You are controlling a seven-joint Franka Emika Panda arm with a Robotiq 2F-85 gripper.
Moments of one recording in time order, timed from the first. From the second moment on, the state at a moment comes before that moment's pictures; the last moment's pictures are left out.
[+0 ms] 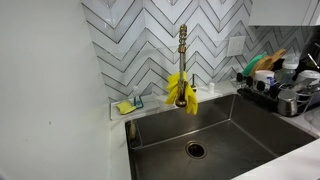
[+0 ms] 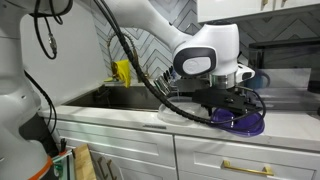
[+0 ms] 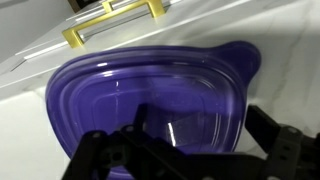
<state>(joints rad) -0.33 0.29 -0.10 -2.02 0.37 2.49 -0.98</state>
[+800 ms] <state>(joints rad) -0.36 0.29 -0.10 -1.97 0.38 2.43 -1.05</state>
